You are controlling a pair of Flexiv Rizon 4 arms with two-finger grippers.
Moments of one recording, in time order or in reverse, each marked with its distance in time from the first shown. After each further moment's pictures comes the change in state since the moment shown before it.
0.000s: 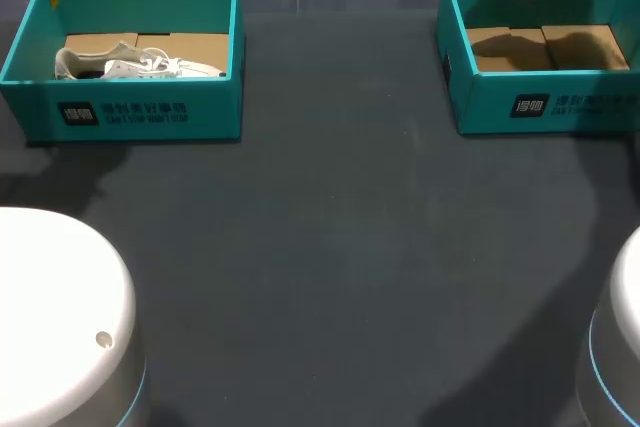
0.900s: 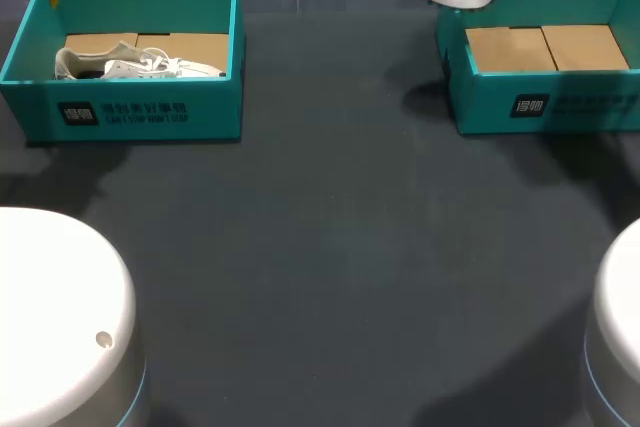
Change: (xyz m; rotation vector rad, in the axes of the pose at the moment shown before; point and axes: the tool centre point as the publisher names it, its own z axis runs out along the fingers) left arm 0.000 0.000 0.000 0.000 0.000 0.000; right arm 0.093 -0.120 -0.105 0.064 -0.010 0.032
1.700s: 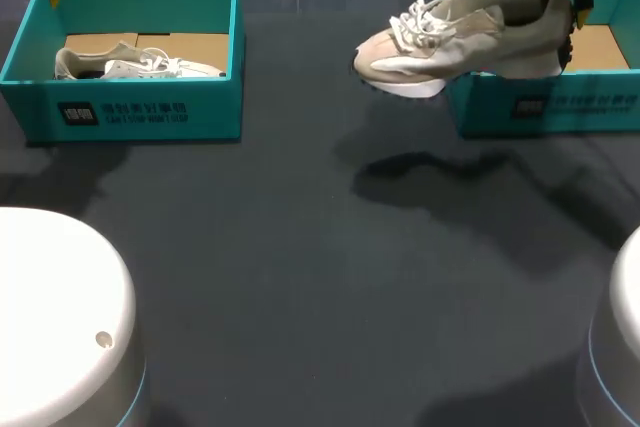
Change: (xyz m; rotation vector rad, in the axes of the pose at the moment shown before) left arm 0.000 0.000 0.000 0.000 0.000 0.000; right arm 0.072 -0.191 -0.025 0.022 0.049 -0.016
